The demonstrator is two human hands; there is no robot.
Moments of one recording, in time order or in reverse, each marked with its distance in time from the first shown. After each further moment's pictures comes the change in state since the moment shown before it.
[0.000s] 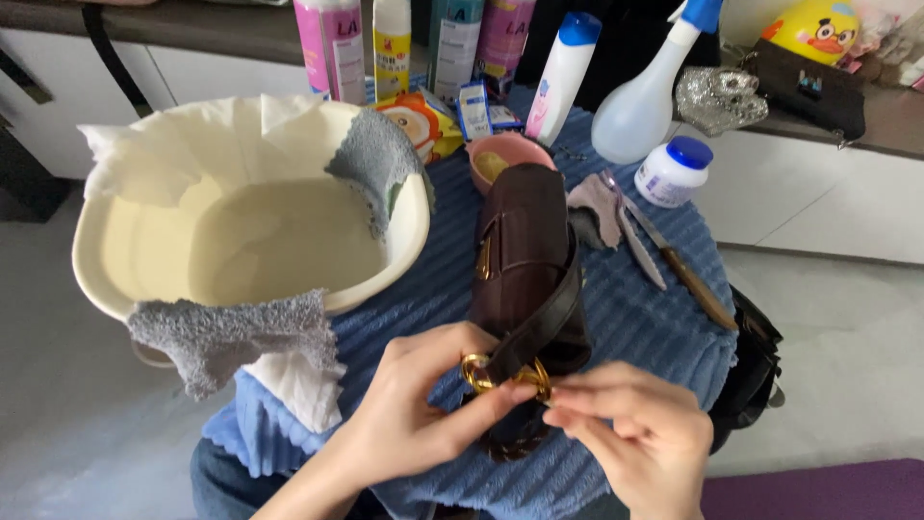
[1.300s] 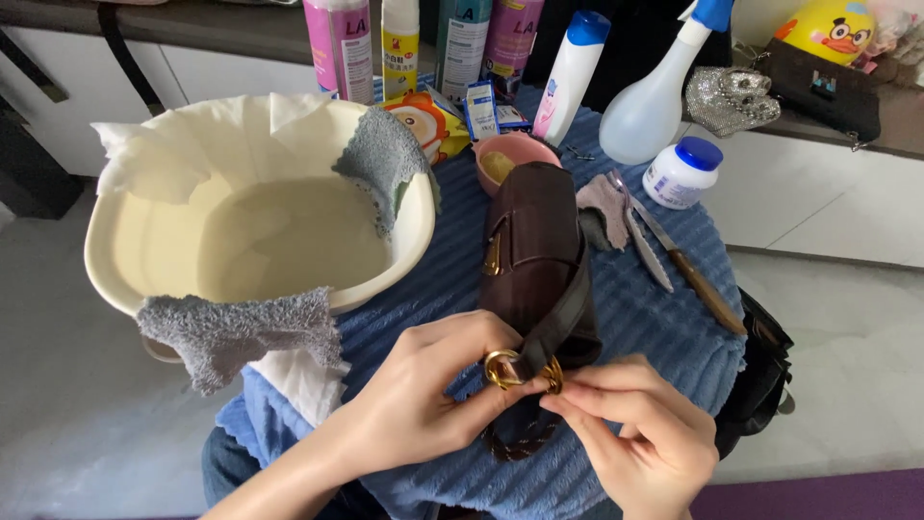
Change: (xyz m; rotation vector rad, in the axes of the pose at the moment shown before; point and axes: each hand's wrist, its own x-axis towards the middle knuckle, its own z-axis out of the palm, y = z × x) left_hand 0.013 0.002 -0.007 0.004 -0.139 0.117; right_hand 0.006 -0.010 0.016 -0.215 0.156 -0.204
